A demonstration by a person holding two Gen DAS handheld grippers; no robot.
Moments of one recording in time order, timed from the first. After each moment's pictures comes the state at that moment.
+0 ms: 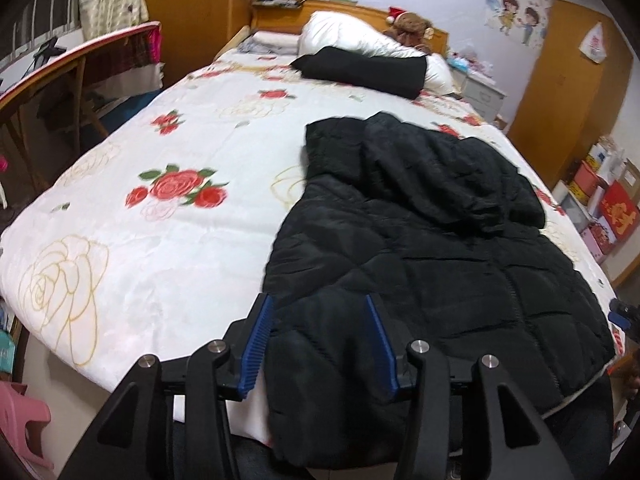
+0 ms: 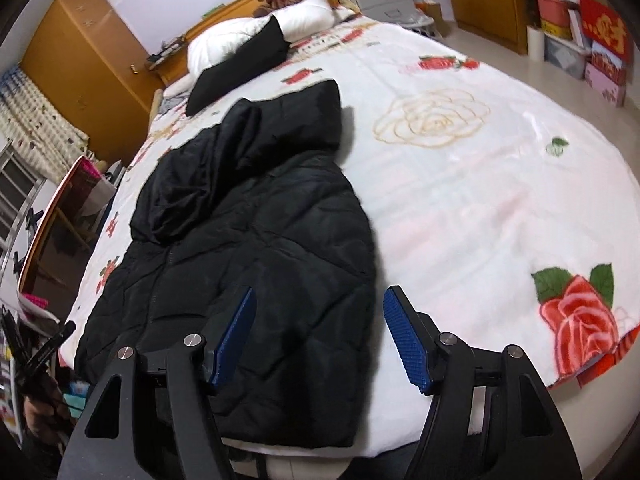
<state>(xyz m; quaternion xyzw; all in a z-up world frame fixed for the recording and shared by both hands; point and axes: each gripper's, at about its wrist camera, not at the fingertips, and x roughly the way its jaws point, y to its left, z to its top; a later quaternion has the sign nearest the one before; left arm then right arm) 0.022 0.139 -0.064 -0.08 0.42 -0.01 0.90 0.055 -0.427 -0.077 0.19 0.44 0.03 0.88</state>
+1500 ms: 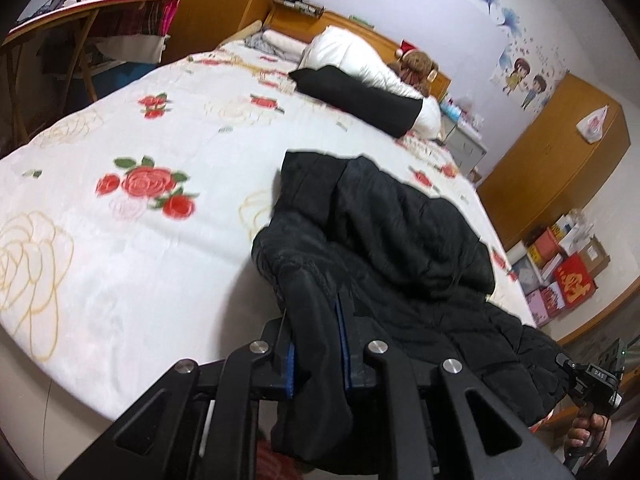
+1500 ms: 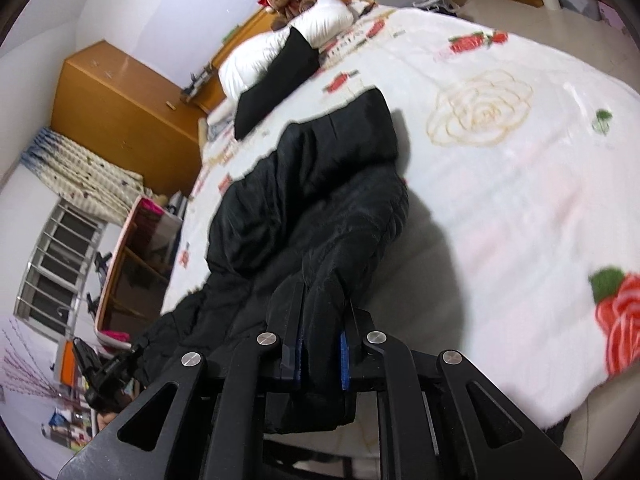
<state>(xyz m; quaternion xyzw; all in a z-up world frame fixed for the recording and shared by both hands) 0.044 0.158 -0.025 -0.21 0.39 -0.06 0.89 0.060 -0.434 -0.043 0.32 0.41 0.11 0.85</state>
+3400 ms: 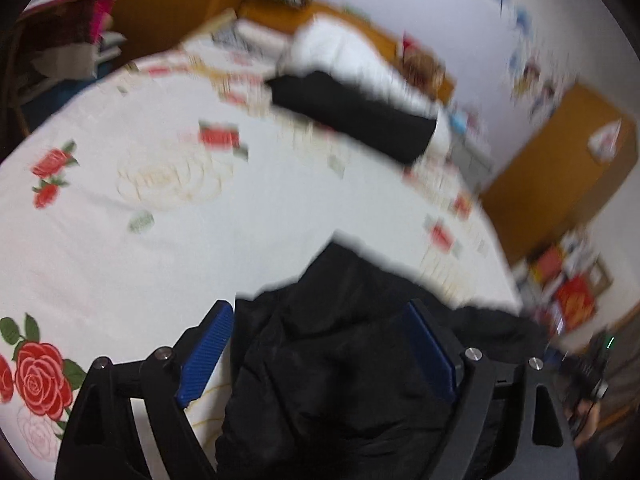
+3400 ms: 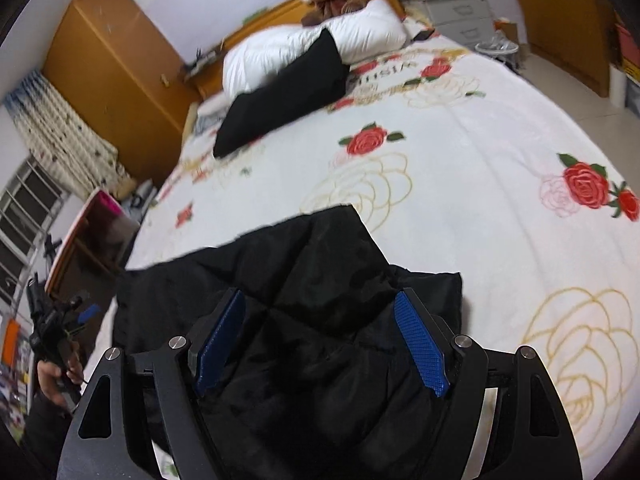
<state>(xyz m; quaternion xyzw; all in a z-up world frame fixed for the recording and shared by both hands) 0.365 0.161 -0.054 -0.20 0.42 -0.09 0.88 0.346 -0.413 -0.052 0.19 0.42 0.12 0.88</state>
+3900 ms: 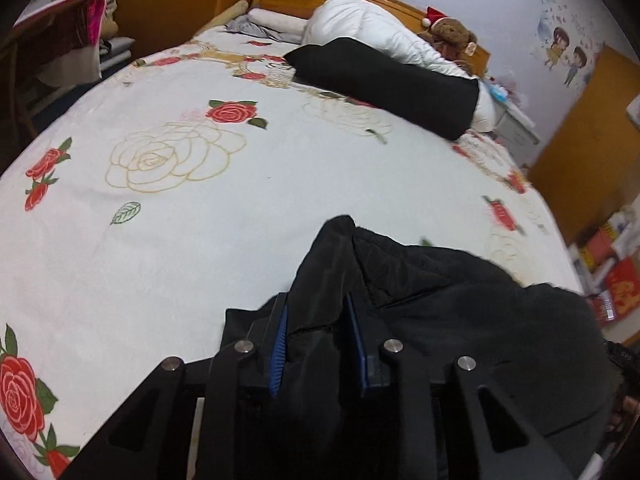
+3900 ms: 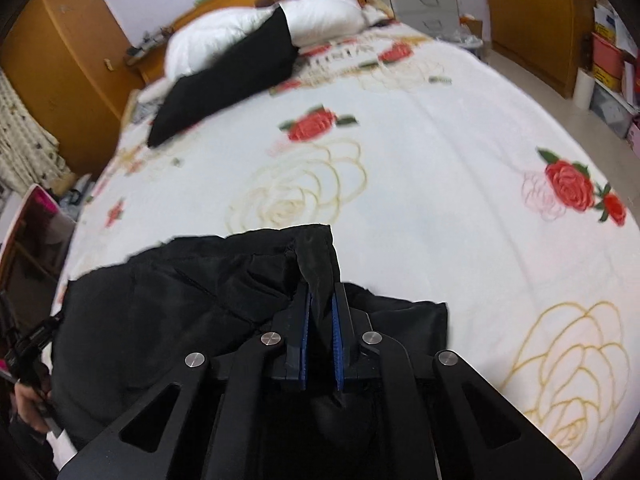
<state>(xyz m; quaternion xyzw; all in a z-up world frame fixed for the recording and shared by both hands) 0.410 0.123 -0.123 -0.15 0.43 -0.01 0.89 0.395 -0.401 -0.100 0.14 0.45 0.01 0.88</state>
